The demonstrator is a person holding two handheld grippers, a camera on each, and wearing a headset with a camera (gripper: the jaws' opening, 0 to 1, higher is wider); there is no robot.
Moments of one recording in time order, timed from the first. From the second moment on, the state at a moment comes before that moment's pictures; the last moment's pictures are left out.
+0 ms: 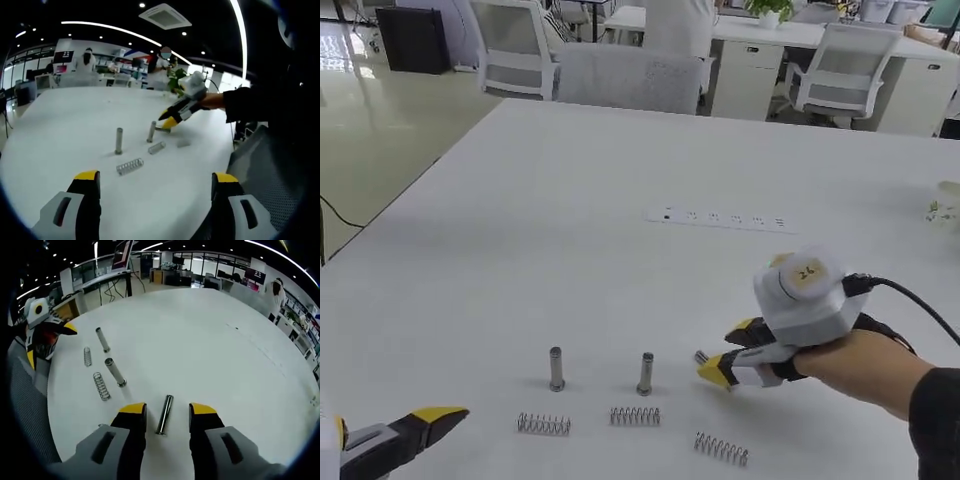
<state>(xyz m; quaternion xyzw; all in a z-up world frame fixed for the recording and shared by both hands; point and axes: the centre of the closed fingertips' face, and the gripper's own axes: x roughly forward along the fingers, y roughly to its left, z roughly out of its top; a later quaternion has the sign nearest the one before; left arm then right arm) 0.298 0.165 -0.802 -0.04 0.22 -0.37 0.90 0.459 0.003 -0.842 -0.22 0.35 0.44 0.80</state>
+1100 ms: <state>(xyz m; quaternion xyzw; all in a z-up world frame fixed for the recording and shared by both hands) 0.298 0.171 -0.802 -0.04 0.22 -0.37 0.90 0.472 0.010 -0.860 -0.22 0.41 0.41 0.78</state>
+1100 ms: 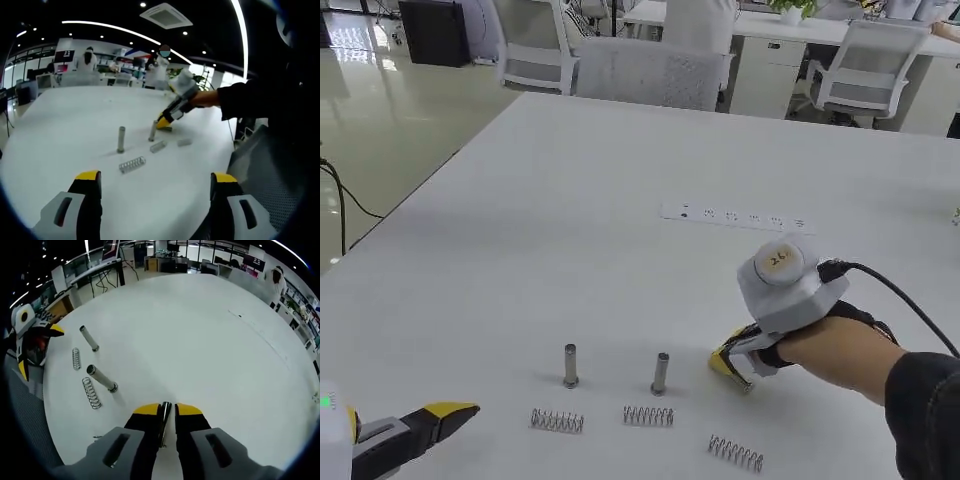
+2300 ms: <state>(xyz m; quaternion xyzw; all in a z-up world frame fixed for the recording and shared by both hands) 0.298 0.168 -0.792 -0.03 0.21 -0.37 0.90 0.453 -0.005 -0.829 -0.21 0.40 0.39 0.80</state>
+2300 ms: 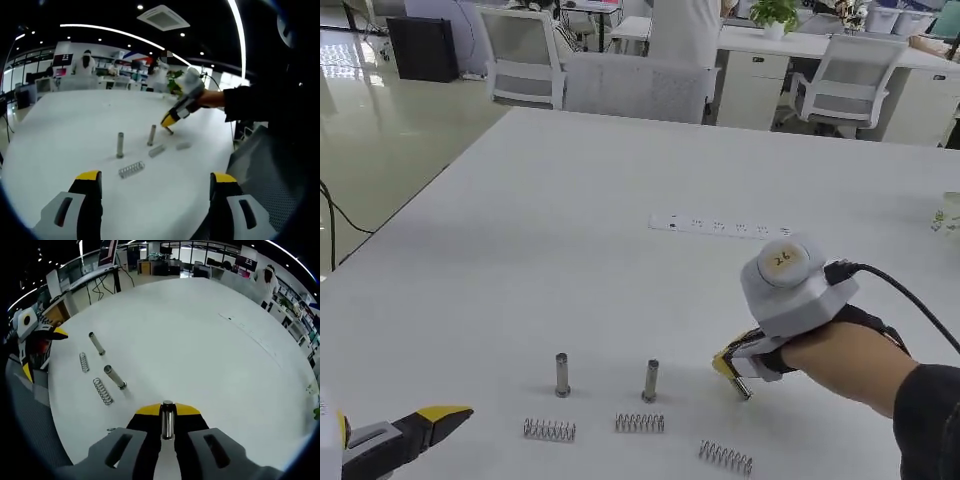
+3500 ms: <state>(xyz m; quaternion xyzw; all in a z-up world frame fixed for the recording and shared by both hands) 0.295 0.165 -0.780 -0.02 0.20 -0.38 0.90 0.431 -0.013 -0.818 -0.20 0.37 0.38 0.82</state>
